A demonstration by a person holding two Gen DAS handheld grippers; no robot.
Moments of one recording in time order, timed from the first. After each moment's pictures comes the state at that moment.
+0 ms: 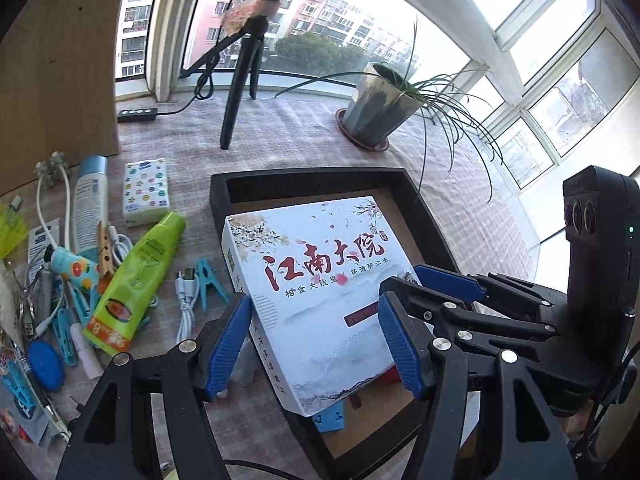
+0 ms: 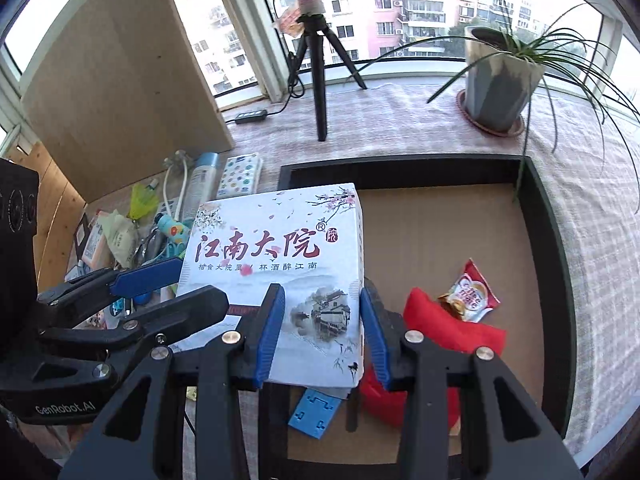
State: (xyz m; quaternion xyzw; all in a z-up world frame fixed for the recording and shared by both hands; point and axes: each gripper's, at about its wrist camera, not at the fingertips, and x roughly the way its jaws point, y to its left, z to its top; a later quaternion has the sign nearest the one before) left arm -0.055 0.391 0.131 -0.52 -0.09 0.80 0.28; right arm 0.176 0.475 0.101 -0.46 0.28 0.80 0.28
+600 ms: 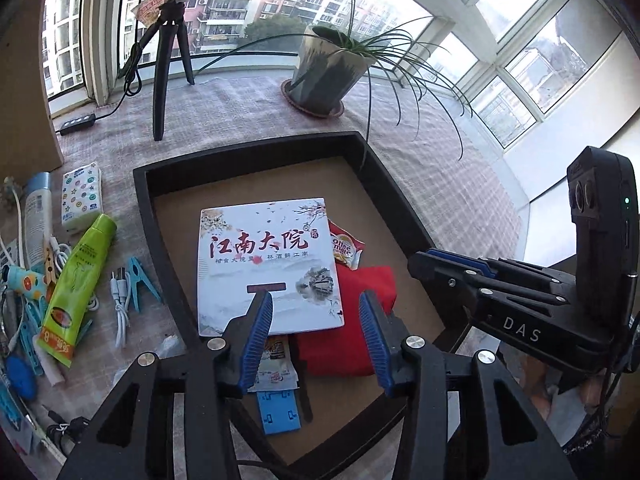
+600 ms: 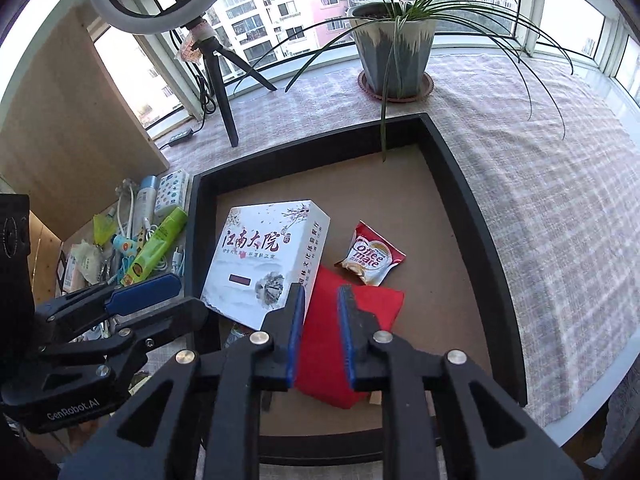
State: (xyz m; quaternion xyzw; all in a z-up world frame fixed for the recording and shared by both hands) left arm -0.035 0.440 0.131 -0.54 -0.05 0.78 0.31; right arm 0.252 0.500 0.104 -0.44 0.32 0.77 0.34
